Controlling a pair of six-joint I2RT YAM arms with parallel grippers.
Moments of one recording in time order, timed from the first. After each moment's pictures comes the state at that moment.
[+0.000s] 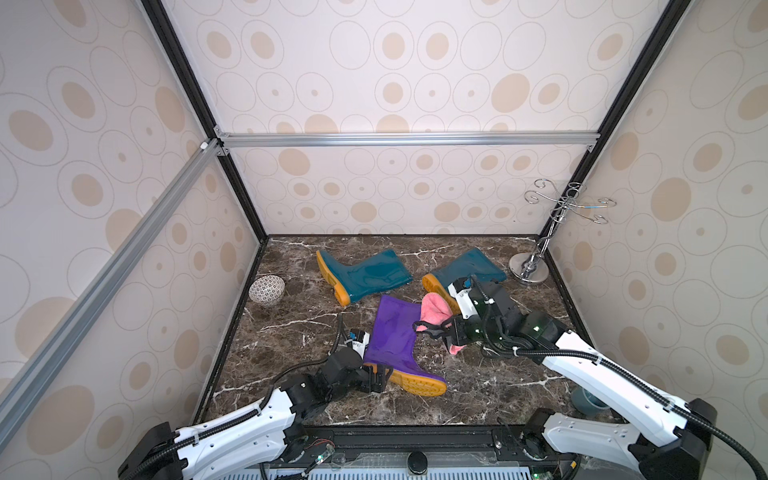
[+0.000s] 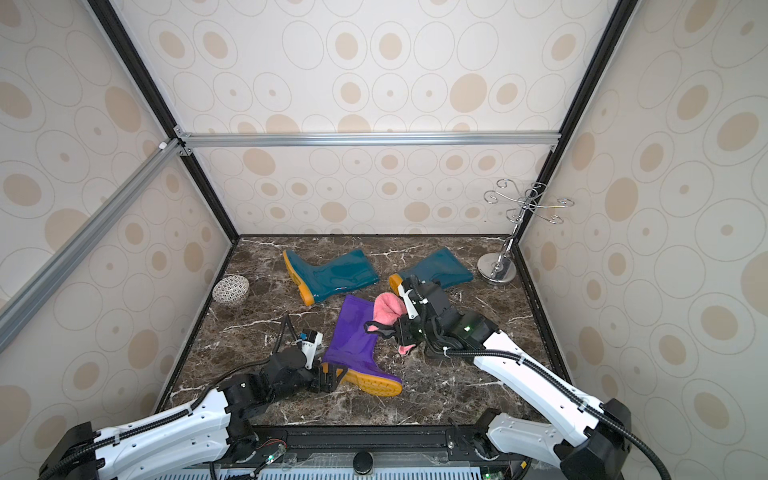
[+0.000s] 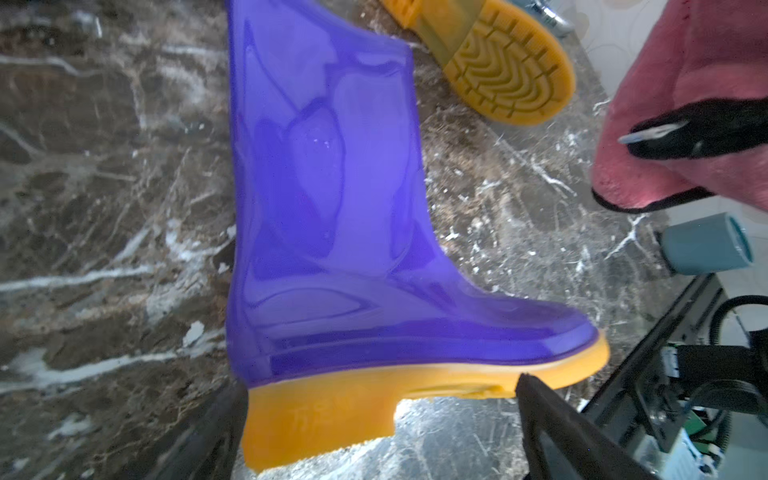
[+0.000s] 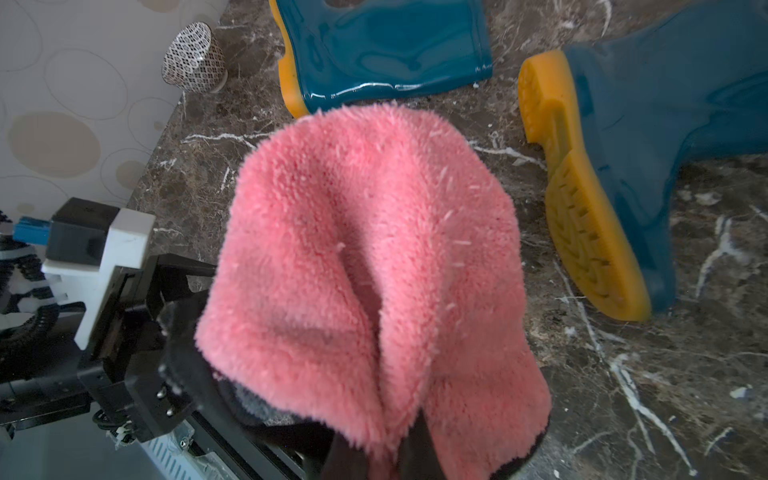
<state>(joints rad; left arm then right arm) -0.89 0.83 0.41 -0.23 -0.10 -0.65 0.73 1.08 1.05 -0.73 -0.05 0.42</state>
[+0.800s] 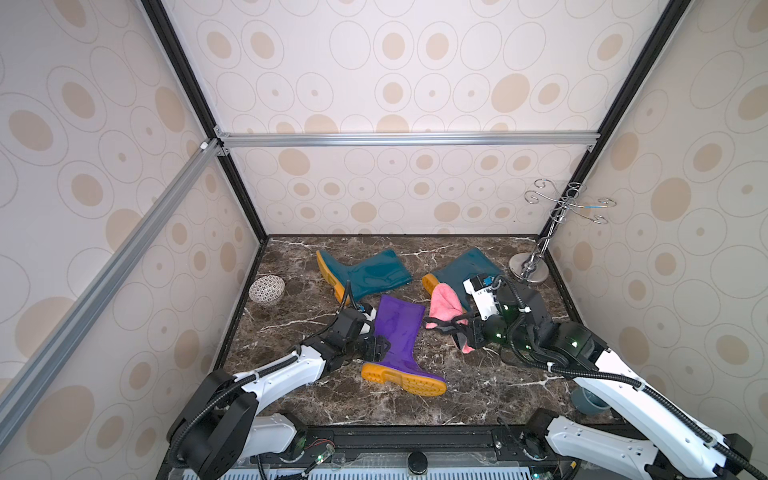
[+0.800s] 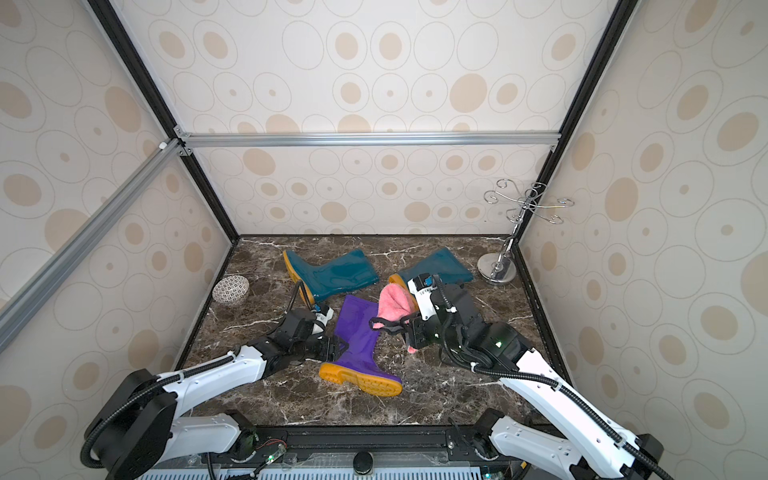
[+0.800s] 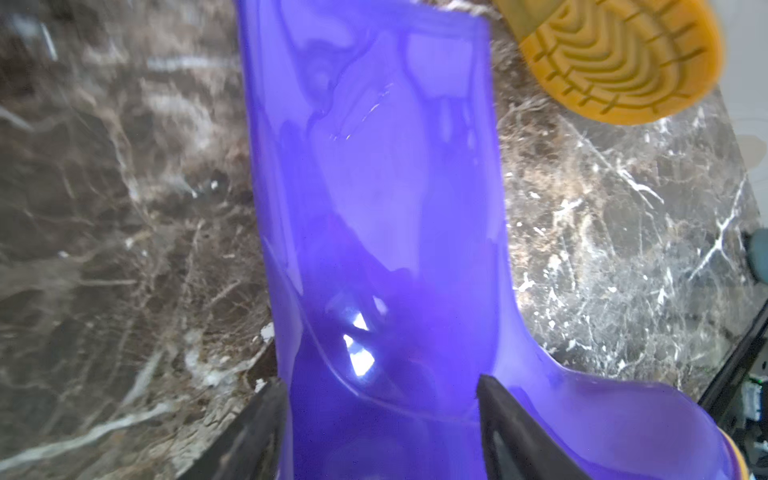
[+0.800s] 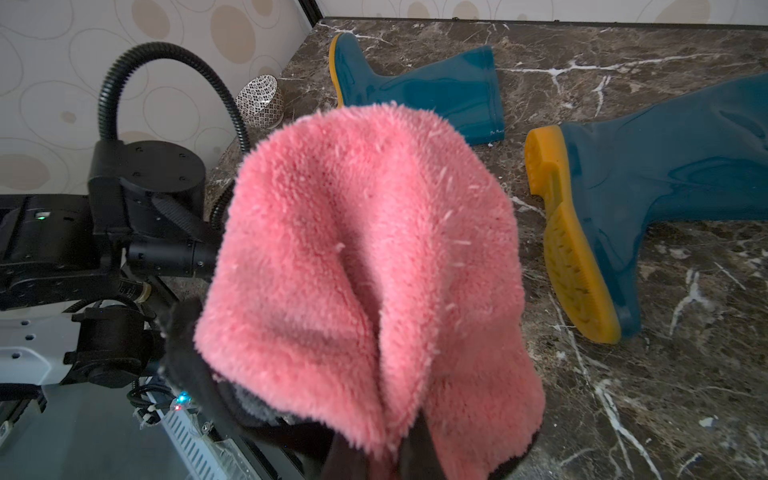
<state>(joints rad) -0.58 1.32 0.56 -0.13 0.19 -0.41 0.73 0.93 1.04 -0.74 -0.09 0.36</state>
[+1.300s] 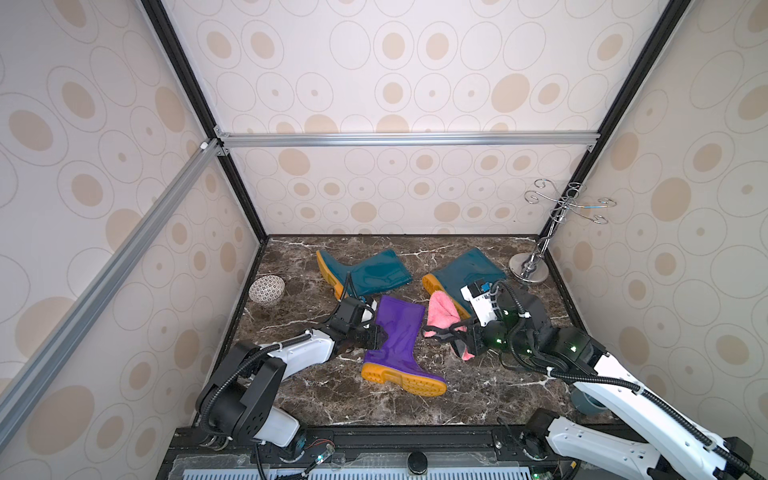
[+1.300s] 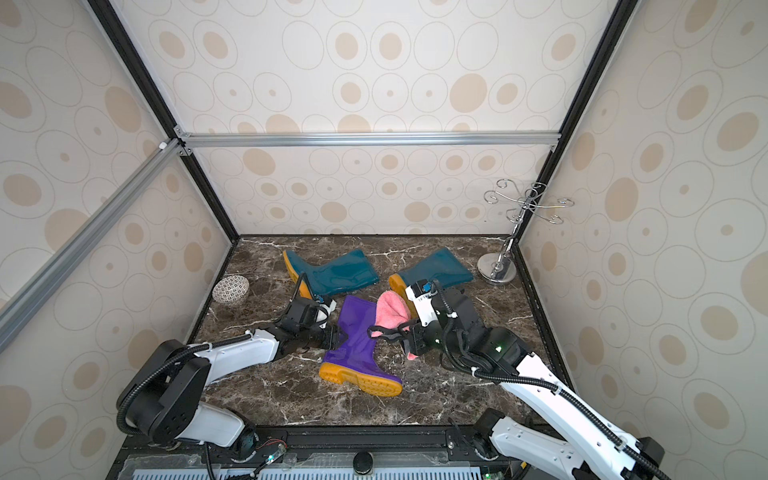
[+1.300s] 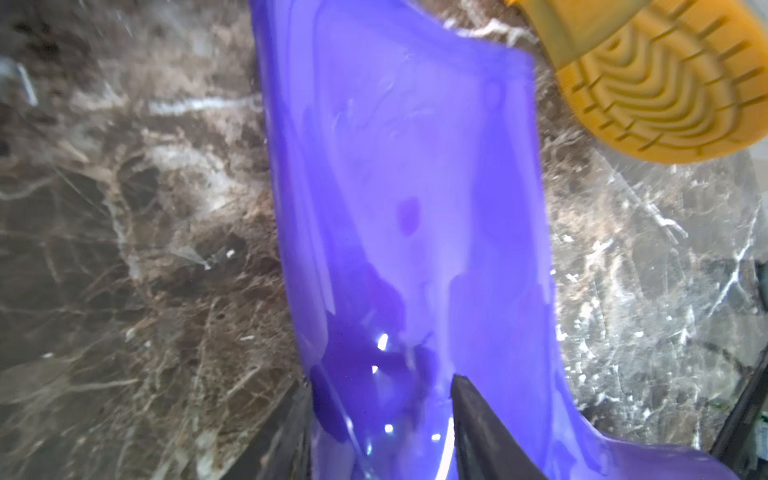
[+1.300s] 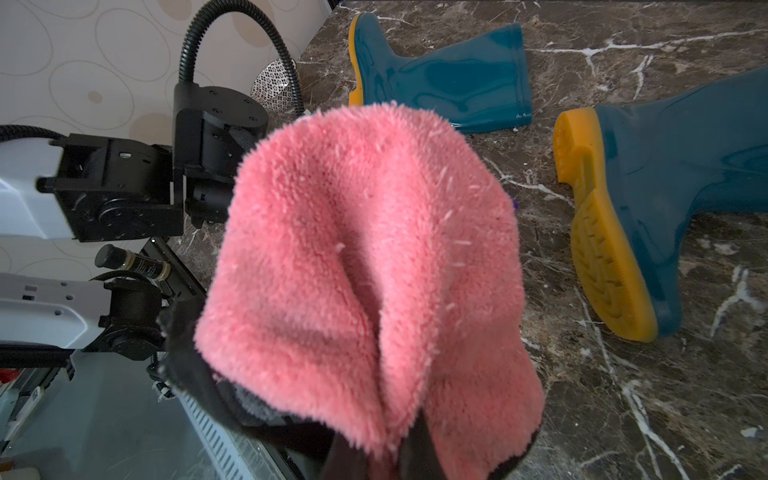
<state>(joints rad) -0.51 1.50 0.65 -0.05 0.27 -0.37 0.73 0.91 1.00 -0.72 -0.14 0.36</state>
